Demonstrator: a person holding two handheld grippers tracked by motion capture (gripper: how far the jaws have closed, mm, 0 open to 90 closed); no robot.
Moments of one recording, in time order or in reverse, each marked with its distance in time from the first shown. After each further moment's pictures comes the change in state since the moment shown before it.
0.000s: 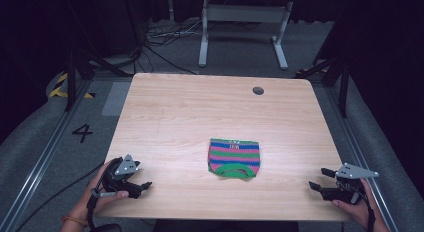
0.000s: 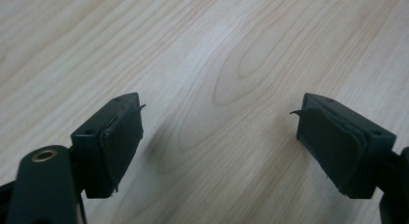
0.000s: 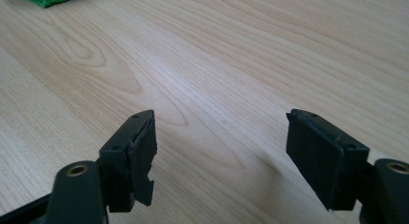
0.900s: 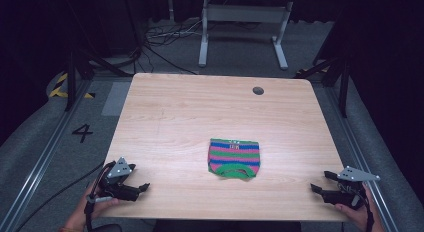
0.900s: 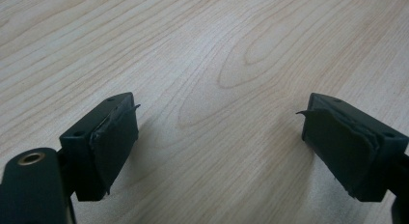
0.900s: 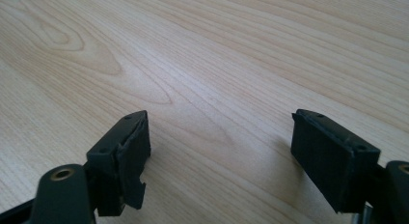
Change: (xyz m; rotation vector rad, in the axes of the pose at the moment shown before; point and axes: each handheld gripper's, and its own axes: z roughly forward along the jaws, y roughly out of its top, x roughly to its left) left arm -0.002 -0.014 -0.001 -0.061 0.018 -0.085; right arm -0.002 -0.012 0.002 0.014 -0.029 0.039
